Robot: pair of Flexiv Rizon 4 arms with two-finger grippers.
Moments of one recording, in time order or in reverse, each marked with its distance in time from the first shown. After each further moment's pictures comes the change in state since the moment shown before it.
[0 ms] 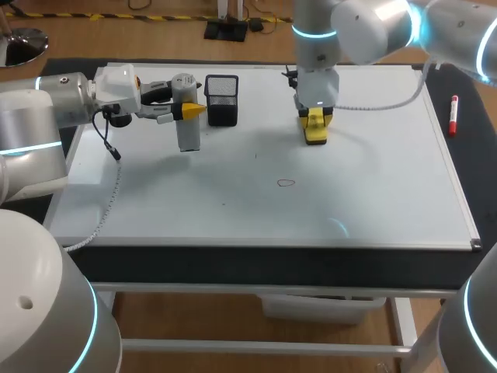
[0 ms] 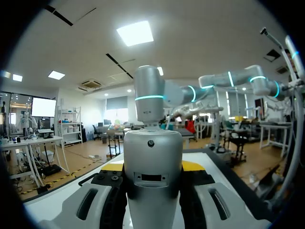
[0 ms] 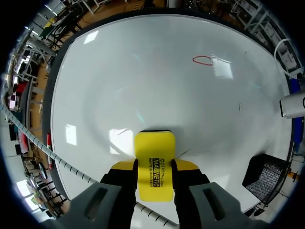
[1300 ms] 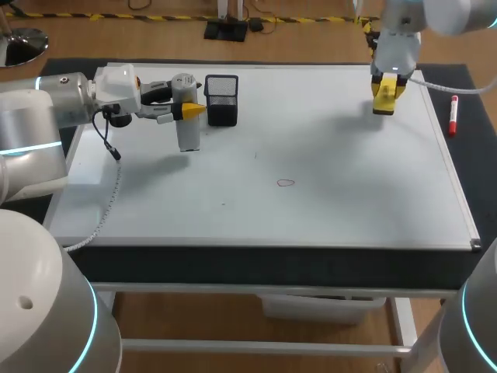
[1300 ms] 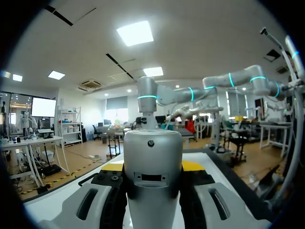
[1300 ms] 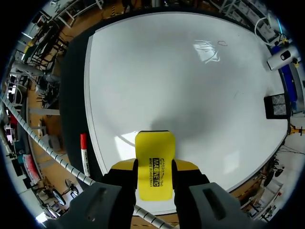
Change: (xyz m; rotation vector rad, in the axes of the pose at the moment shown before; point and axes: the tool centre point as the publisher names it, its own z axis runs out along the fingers) left arm 0.000 0.000 0.000 0.000 0.000 0.000; right arm 0.171 -0.055 -0.029 0.003 -0.062 0.245
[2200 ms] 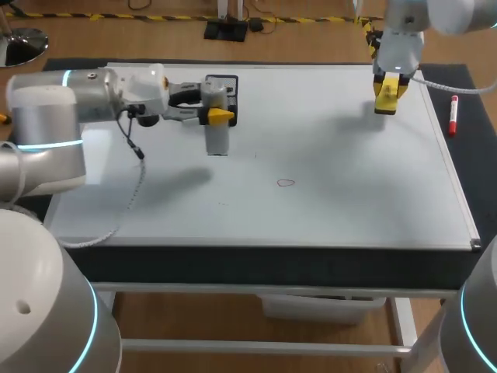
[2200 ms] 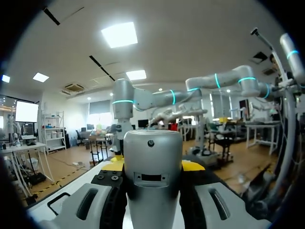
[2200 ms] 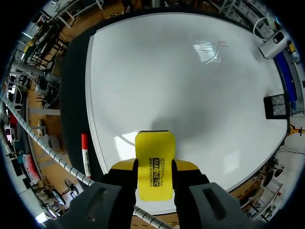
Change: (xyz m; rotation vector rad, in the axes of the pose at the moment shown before) left arm 0.062 -0.022 0.067 0.043 0.181 0.020; right arm 0.002 0.001 -0.001 0.000 -0.001 -0.001
